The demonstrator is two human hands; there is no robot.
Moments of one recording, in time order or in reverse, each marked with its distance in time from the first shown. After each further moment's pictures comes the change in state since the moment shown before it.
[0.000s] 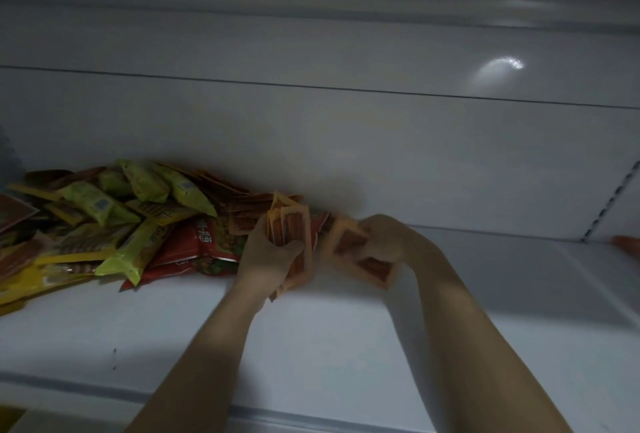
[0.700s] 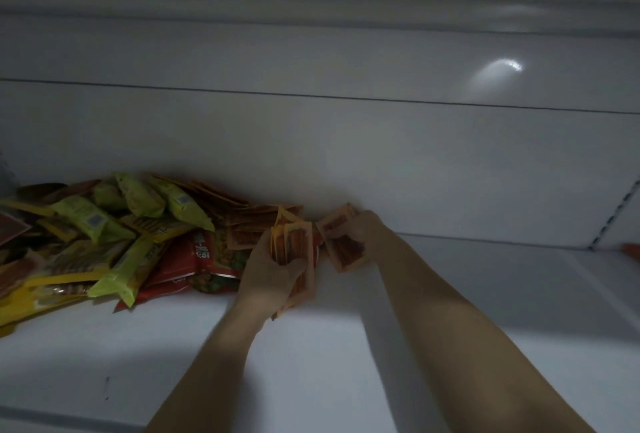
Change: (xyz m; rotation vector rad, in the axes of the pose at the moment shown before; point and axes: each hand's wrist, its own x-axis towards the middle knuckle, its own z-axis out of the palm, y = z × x) left_hand 0.007 -0.006 0.001 0.056 -0.047 -0.018; right_hand 0.059 -0.022 0.010 0.684 0.115 0.201
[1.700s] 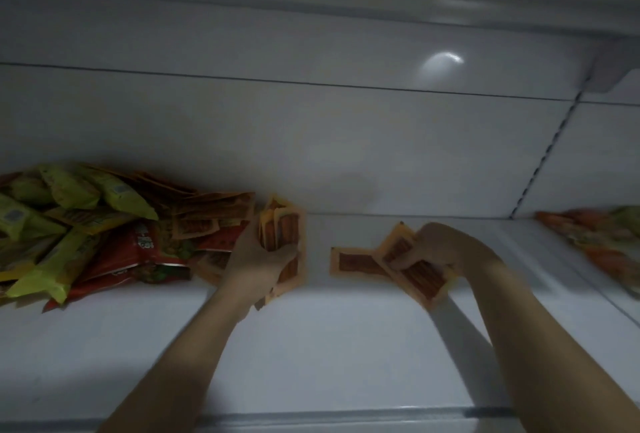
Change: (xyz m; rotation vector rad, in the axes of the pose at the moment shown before) left_hand -0.019 0.010 0.036 -0.016 -0.139 0.031; right_hand -0.123 0.059 -0.146 -0.437 0.083 0.169
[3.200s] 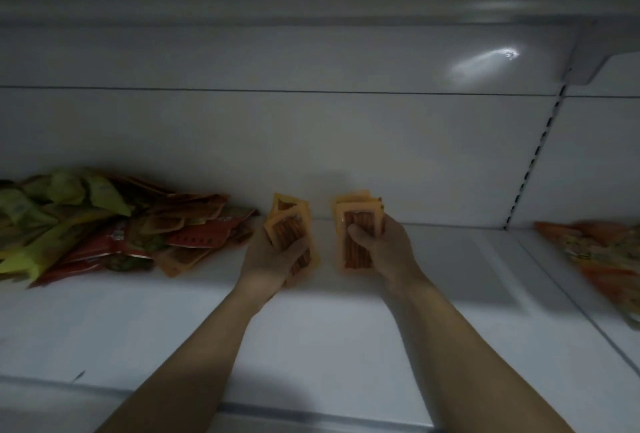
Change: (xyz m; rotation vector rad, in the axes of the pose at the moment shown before) left_hand 0.004 -0.006 0.115 -0.120 0.132 0.095; right_hand 0.039 0.043 0.021 0.749 0.240 -0.564
